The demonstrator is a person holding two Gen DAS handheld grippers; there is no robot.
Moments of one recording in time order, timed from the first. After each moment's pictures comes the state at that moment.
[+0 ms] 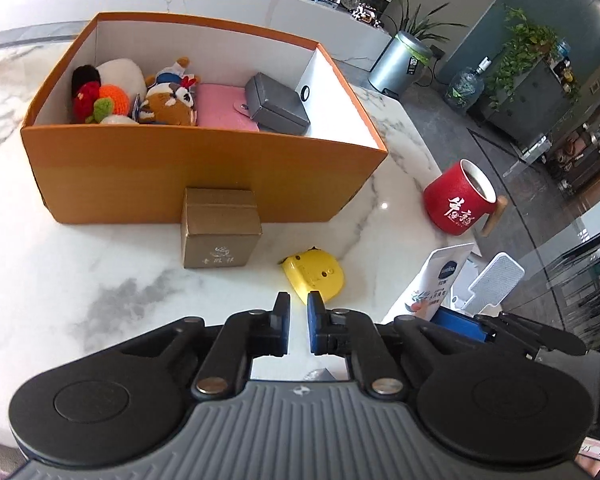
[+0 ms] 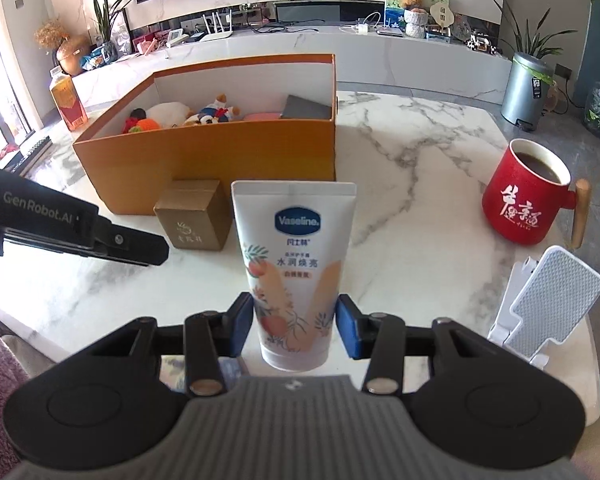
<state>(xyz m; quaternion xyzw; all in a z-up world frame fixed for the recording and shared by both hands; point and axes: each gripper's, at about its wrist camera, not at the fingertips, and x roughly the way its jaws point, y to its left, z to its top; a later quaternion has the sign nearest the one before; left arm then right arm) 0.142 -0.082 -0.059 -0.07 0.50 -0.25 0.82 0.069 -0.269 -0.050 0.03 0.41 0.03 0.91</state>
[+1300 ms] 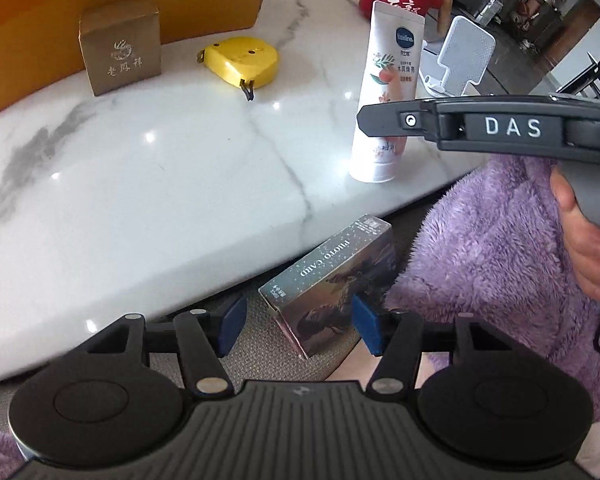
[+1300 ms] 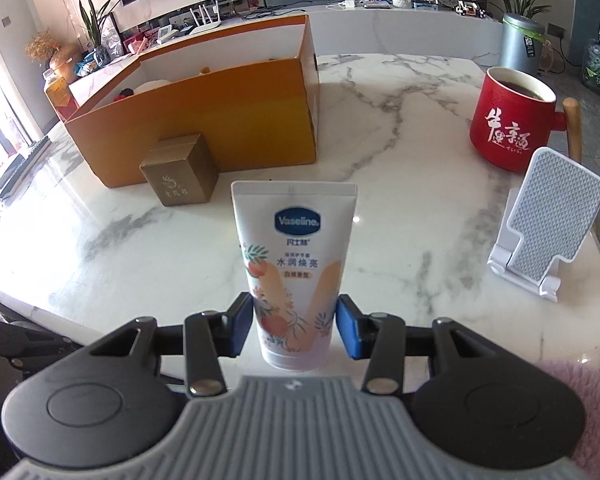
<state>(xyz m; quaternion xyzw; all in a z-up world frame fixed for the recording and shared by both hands) 0.043 -0.101 -0.149 0.07 0.56 -0.34 0.75 0.034 -0.291 -0.087 0.07 0.43 0.03 0.90</state>
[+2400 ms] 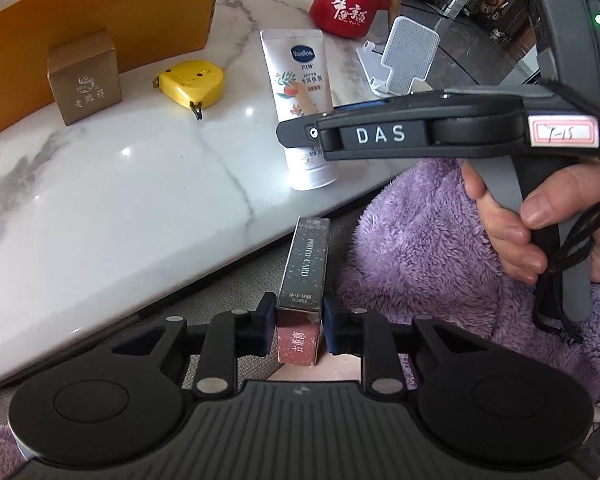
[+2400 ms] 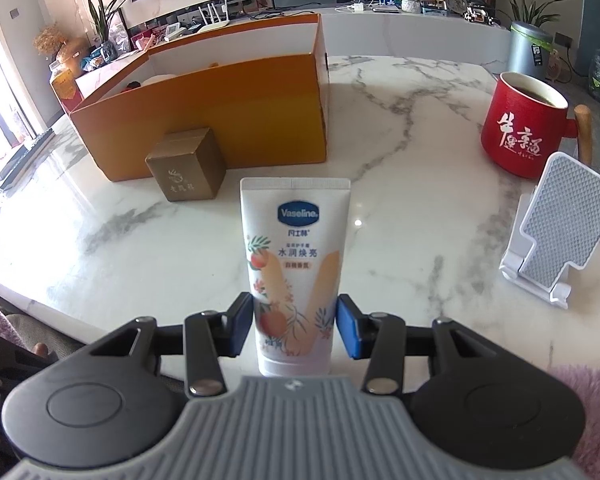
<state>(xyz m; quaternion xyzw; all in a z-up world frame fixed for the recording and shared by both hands) 0.008 -0.084 -0.112 0.08 0.54 -0.38 0.75 0.037 -0.285 -0.092 0.06 0.42 0.03 0.90</state>
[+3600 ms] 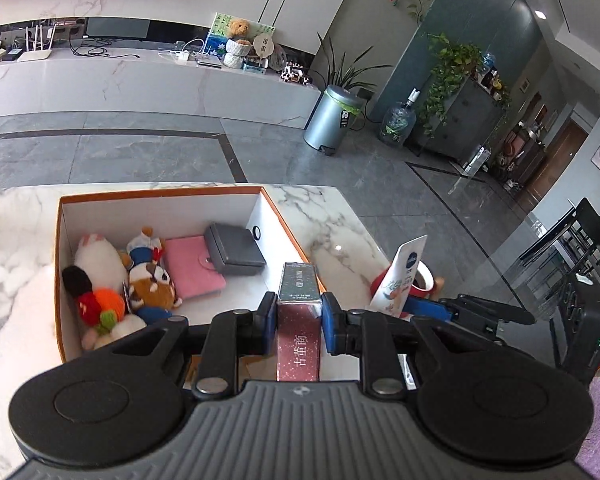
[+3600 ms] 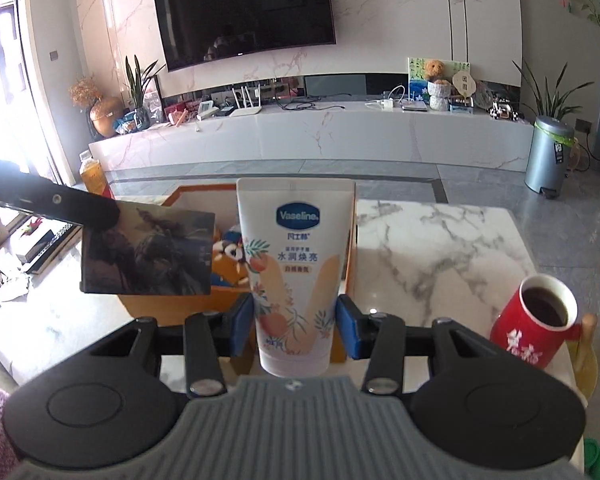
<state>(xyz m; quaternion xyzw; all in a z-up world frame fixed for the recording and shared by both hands) 0.222 -0.060 0.062 -0.06 0.41 -0.34 0.84 0.122 -0.289 0.035 0.04 0.30 0.07 0.95</state>
